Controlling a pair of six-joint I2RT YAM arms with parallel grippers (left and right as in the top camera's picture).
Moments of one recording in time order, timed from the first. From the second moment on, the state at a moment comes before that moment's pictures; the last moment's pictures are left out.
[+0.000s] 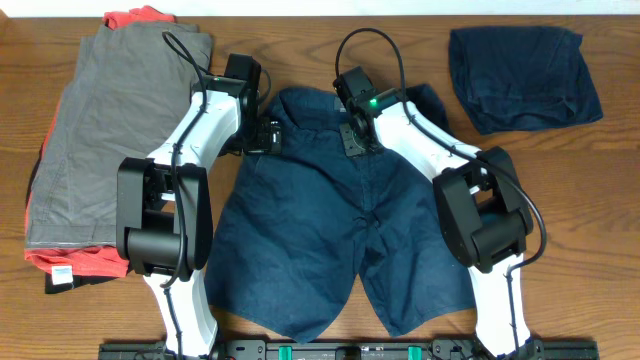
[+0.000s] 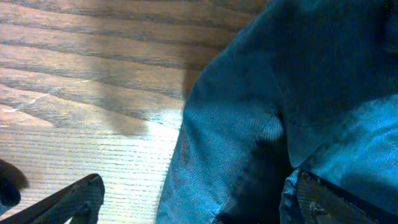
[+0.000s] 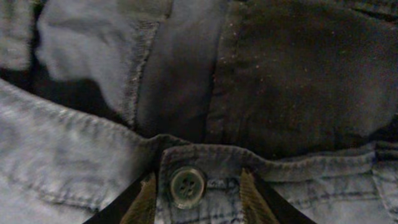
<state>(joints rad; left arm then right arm) -0.16 2.06 1.52 -0.91 -0.04 -0.20 0.50 2.24 1.66 -0.74 0.11 0.27</state>
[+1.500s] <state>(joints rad) -0.16 2.06 1.52 -0.91 -0.04 -0.20 0.49 2.22 1.77 -0.80 0.10 0.25</state>
